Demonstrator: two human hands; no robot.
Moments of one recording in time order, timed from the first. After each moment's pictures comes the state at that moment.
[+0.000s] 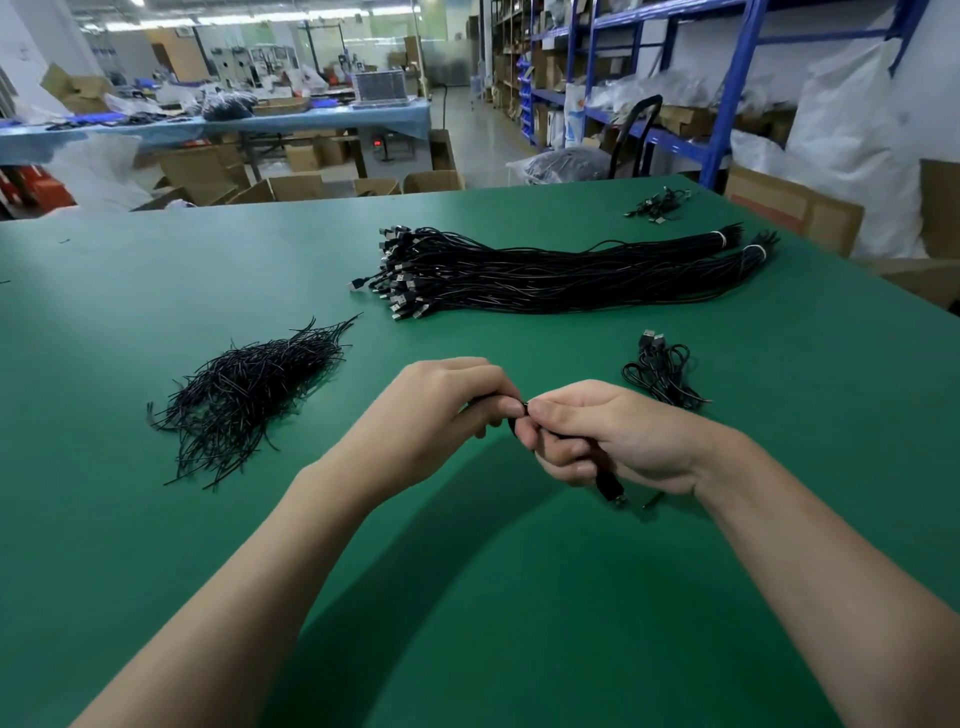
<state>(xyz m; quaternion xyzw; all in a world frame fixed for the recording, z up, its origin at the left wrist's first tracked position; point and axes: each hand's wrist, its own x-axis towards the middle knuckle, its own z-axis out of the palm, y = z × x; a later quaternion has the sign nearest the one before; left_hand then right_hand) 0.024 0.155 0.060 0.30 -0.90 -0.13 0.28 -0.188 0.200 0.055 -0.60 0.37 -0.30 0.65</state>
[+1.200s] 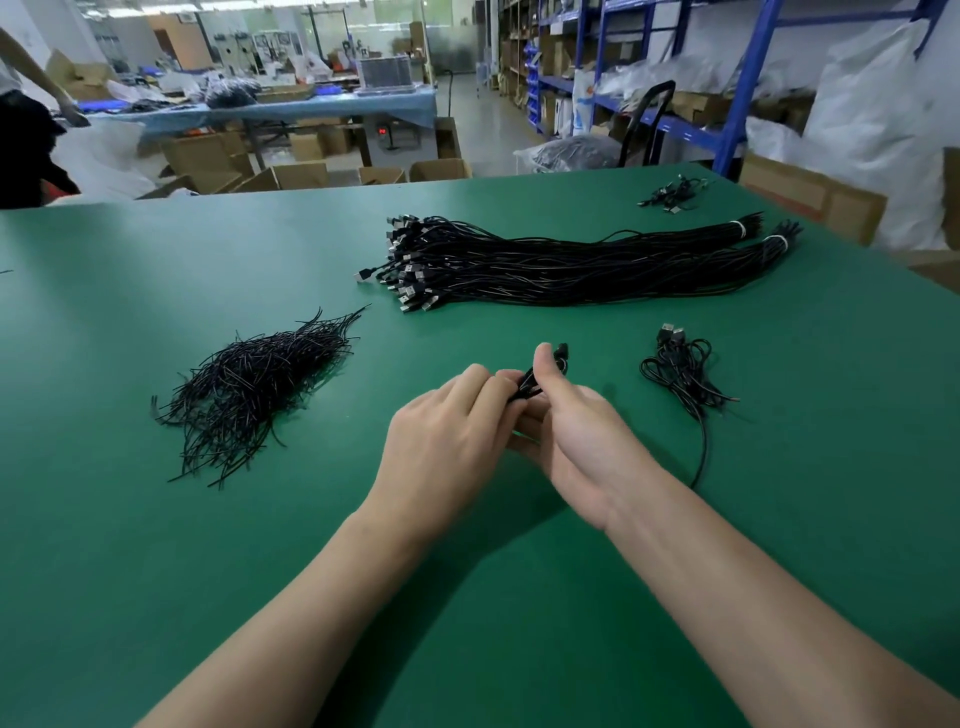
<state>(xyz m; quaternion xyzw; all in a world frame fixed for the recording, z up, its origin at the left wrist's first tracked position) 0.013 0.166 0.016 0.36 -0.82 0.20 0.40 -0.118 0.187 0.036 -0.28 0.44 -0.57 0.63</state>
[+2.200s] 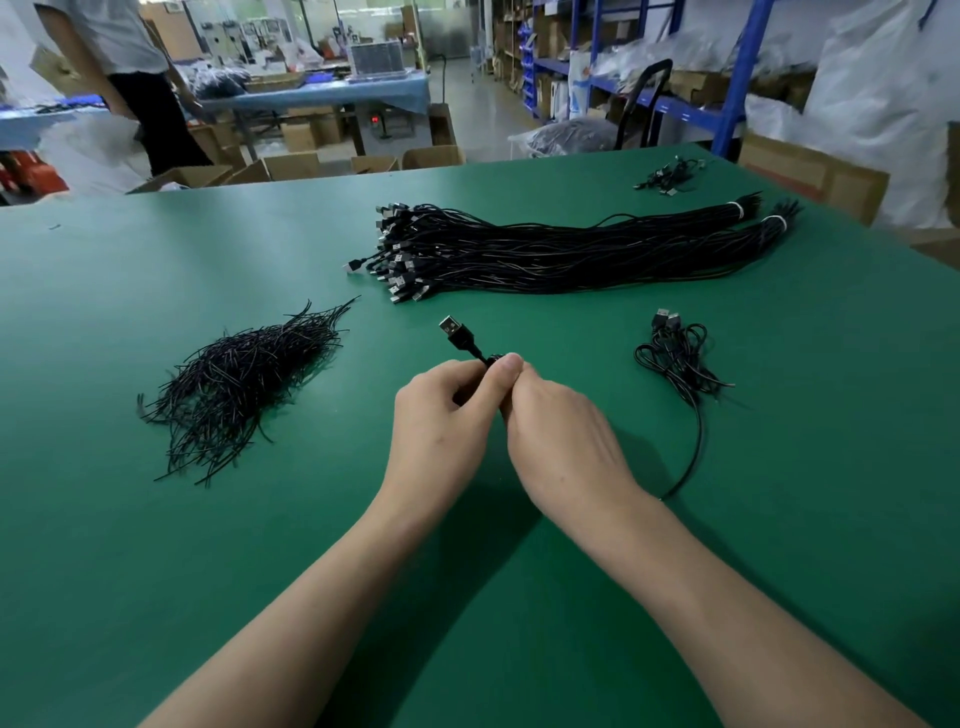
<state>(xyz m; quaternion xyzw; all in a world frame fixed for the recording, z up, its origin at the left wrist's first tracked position) -0.003 0.162 0.017 0.47 -0.69 -0.31 0.46 -0.118 0.193 0.021 -0.69 0.67 -0.27 0.04</state>
